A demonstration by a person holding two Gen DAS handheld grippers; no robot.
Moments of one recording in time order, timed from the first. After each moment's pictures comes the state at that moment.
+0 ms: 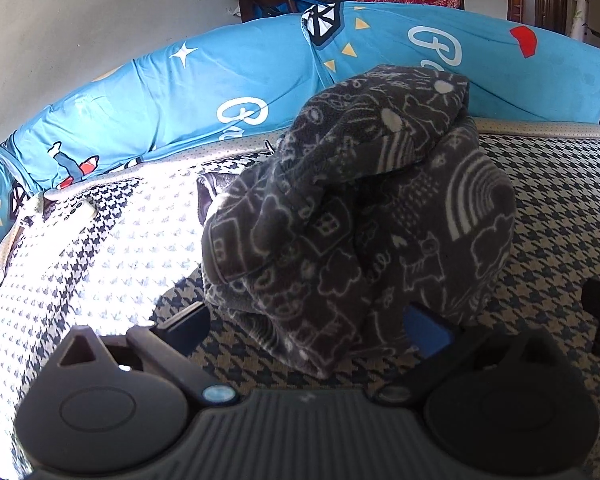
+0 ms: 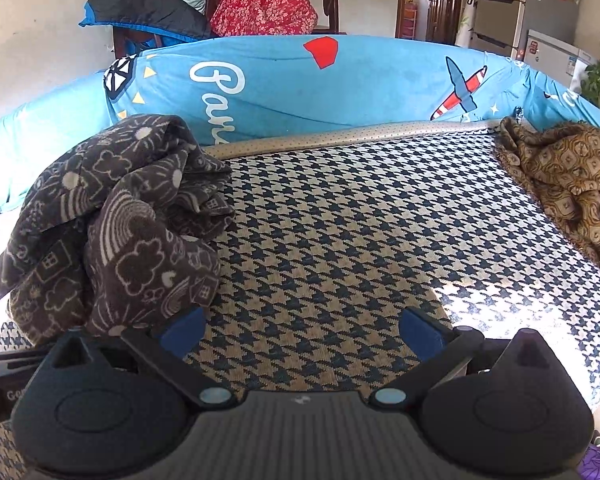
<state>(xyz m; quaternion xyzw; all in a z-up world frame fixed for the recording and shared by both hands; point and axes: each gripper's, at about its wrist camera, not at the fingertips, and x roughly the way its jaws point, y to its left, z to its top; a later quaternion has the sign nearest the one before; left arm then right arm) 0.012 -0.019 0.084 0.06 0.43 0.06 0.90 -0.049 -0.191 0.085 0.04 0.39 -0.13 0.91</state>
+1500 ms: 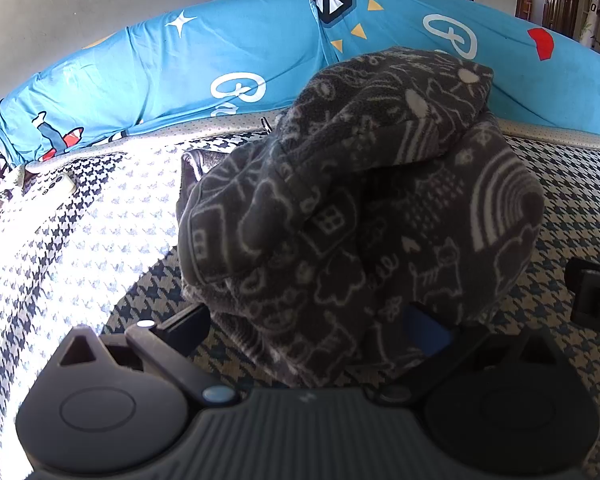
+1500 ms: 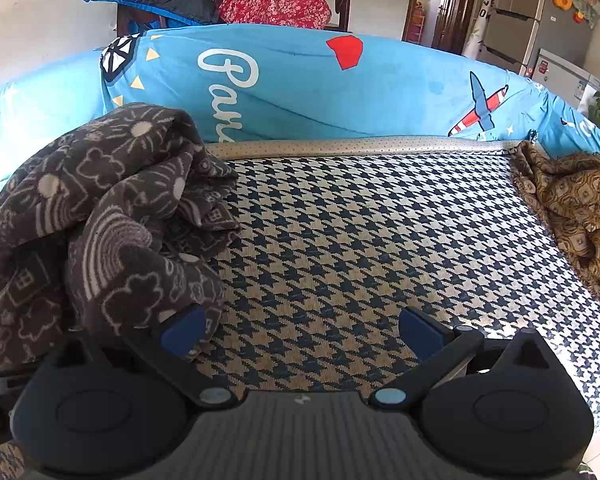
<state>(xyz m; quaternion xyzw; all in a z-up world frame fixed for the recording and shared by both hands) 0.019 -0.012 0.064 0.02 0.45 0.04 0.89 -0.001 -0.180 0.078 0.00 0.40 -0.13 0.91</state>
